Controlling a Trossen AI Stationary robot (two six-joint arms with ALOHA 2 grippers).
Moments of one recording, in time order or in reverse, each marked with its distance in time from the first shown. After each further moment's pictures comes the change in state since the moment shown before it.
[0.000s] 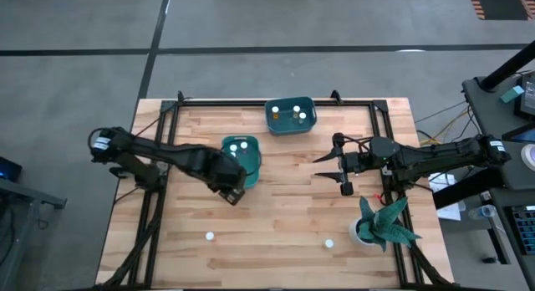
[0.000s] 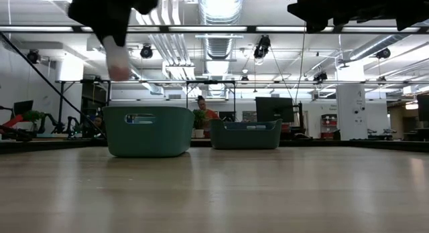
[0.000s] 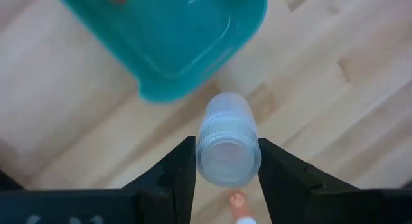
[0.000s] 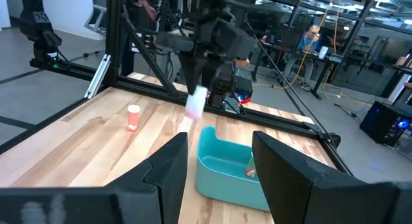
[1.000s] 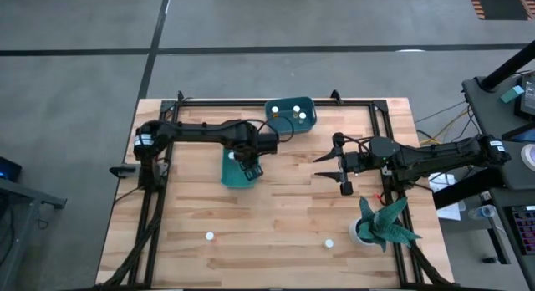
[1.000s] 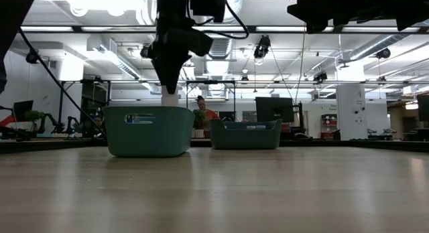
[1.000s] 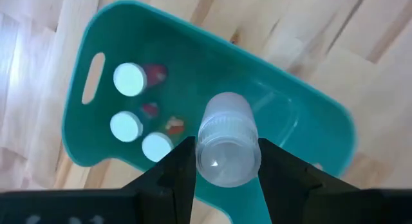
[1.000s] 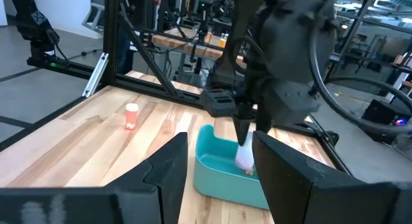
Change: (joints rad) left arm 0.313 0.351 0.250 -0.035 -0.078 0.712; right arm 0.000 0.000 0.000 -0.004 0.008 0.000
